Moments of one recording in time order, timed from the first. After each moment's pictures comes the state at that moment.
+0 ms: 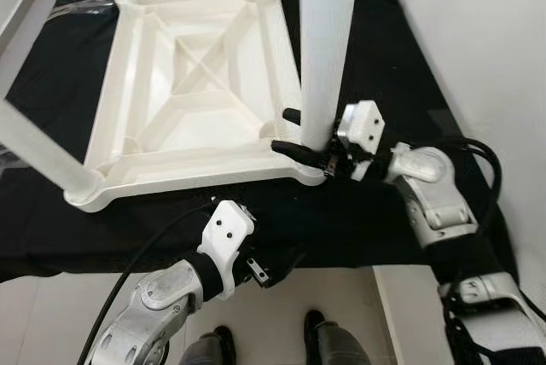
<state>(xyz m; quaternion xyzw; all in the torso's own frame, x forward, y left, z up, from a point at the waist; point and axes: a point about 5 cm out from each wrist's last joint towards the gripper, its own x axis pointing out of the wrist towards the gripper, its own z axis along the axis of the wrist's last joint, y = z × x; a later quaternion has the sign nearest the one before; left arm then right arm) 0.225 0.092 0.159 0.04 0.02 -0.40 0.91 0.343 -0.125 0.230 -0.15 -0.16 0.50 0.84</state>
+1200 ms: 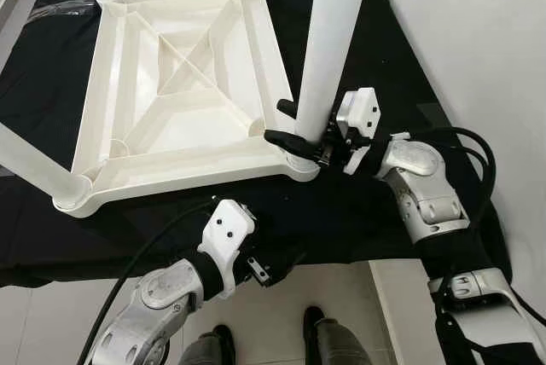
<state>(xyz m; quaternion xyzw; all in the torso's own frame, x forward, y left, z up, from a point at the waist) 0.225 0.092 0.160 0.04 0.02 -0.40 0.91 0.341 -0.118 0.237 -0.12 -0.16 0.51 0.84</state>
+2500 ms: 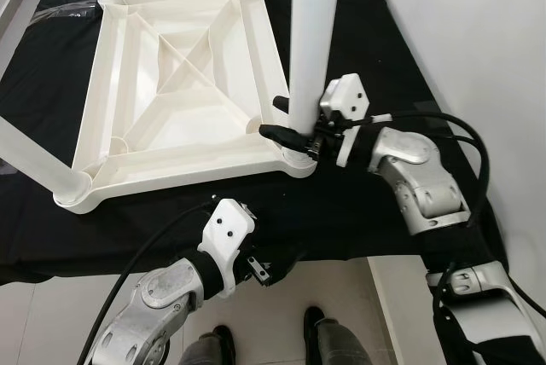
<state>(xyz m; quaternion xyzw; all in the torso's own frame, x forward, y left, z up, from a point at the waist) 0.225 0.092 0.160 0.05 0.02 -0.40 0.91 0.351 -0.109 0.238 -0.10 -0.06 0.46 0.88</state>
